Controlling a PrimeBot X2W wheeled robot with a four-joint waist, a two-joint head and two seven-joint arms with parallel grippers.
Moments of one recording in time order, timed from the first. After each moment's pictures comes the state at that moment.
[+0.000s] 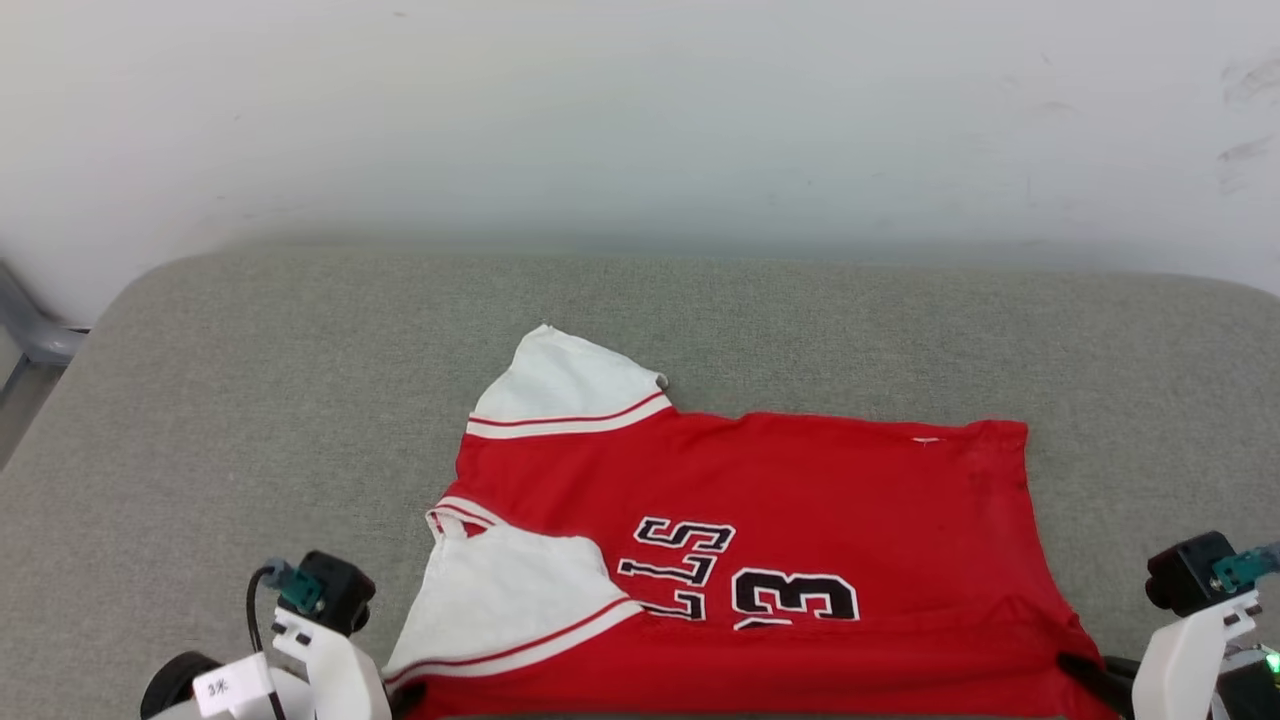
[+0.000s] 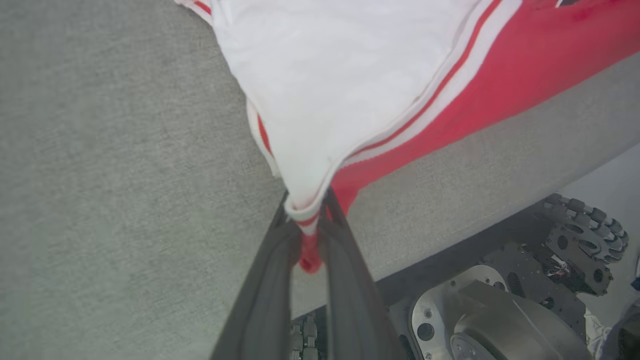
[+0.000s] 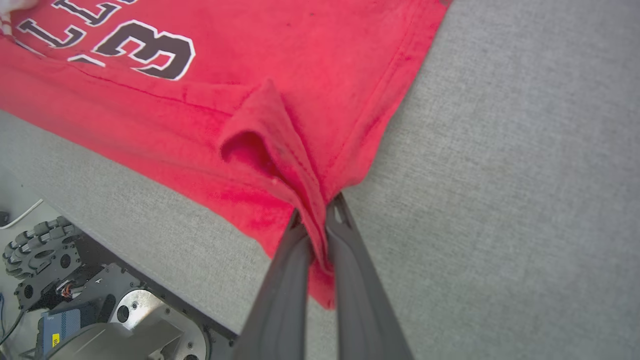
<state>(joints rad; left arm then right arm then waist) -0.37 0.87 -1.00 0.05 -1.08 0.10 0.35 -0.11 -0.70 0.46 0.19 0.84 0.13 0.46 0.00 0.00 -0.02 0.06</state>
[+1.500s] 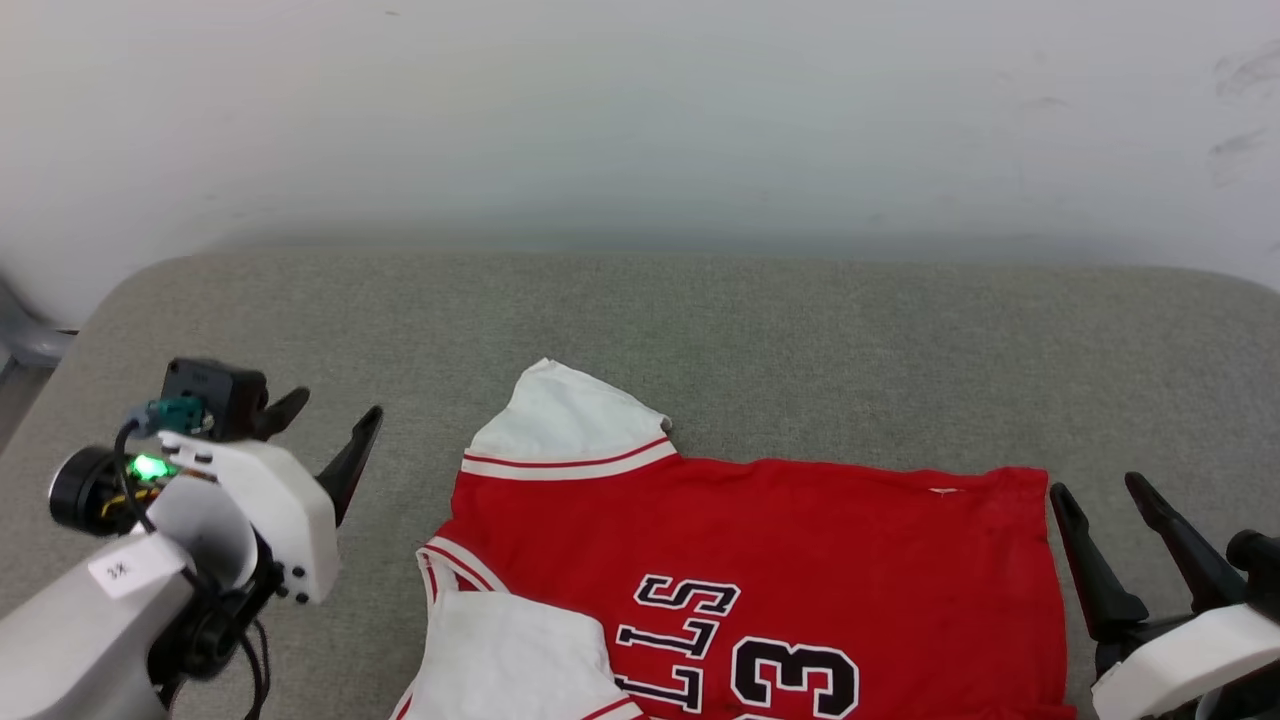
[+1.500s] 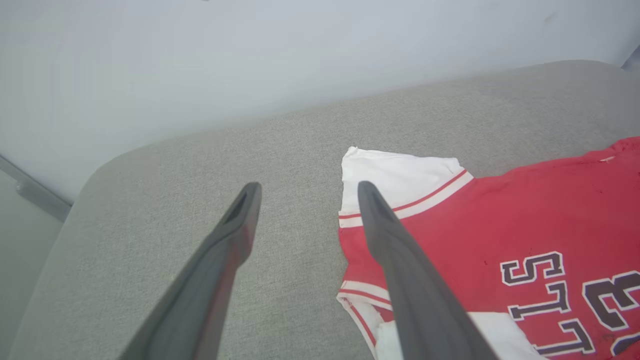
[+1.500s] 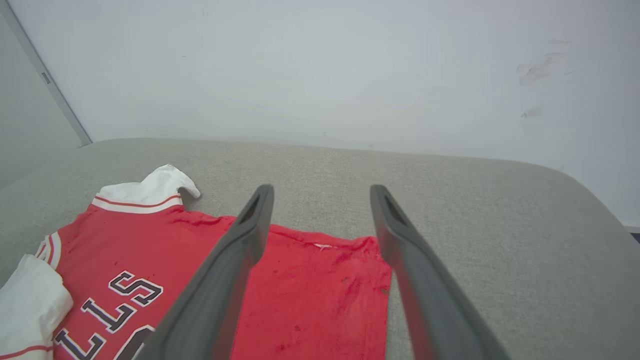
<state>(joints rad) -0.52 0.85 -0.85 0.11 -0.96 0.18 0.05 0.06 -0.30 0.01 -0.04 0.39 0.13 0.02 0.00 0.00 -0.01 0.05</state>
